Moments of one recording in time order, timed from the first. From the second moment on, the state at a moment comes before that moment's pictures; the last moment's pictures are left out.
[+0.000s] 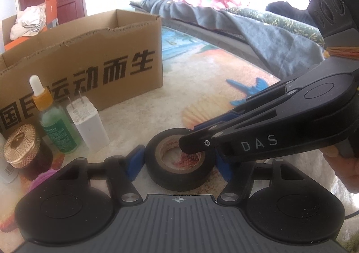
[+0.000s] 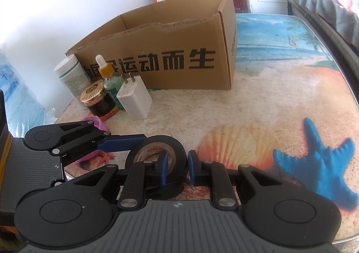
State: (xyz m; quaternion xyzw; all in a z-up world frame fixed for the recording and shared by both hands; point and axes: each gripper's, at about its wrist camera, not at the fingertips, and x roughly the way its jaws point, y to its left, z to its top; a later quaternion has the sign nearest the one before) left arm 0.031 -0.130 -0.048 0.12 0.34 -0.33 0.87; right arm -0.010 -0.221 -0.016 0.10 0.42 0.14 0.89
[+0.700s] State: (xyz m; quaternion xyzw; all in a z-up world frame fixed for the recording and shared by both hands) left arm 0.055 -0.094 0.062 0.10 0.20 -0.29 0.93; right arm 0.022 -0.191 0.105 0.02 0.27 0.19 0.94
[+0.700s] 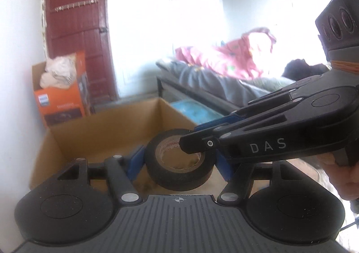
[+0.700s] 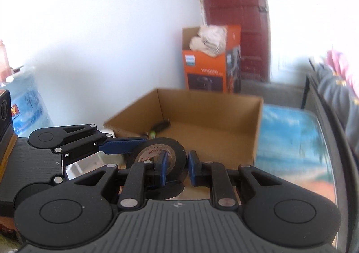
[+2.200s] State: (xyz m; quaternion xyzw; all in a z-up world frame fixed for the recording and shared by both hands) left arm 0.328 -0.074 0.014 0.15 0.49 -0.16 0.85; right arm 0.374 -0.132 -0.025 0.15 0.55 0.22 0.79
